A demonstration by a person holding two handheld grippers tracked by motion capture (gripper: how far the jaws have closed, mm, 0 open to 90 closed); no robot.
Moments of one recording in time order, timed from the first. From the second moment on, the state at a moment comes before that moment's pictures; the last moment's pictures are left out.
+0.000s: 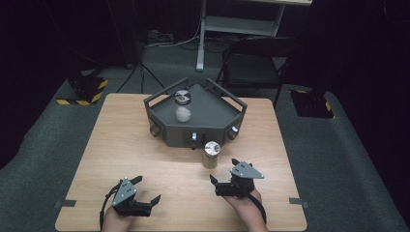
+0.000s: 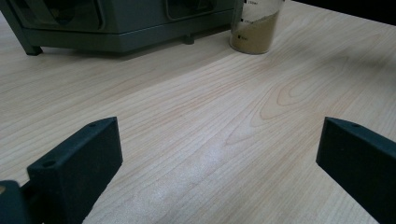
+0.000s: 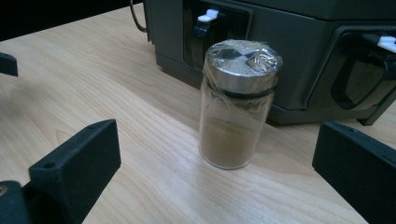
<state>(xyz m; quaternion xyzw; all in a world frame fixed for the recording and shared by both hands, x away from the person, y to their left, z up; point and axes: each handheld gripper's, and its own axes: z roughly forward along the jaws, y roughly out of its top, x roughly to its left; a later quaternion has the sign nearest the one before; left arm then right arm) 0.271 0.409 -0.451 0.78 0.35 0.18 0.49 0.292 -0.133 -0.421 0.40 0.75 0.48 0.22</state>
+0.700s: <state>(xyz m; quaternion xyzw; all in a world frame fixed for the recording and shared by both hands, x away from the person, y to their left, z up) 0.272 0.409 -0.451 0.78 0.35 0.18 0.48 0.327 -0.117 -0.426 0.41 0.75 0.48 0.22</state>
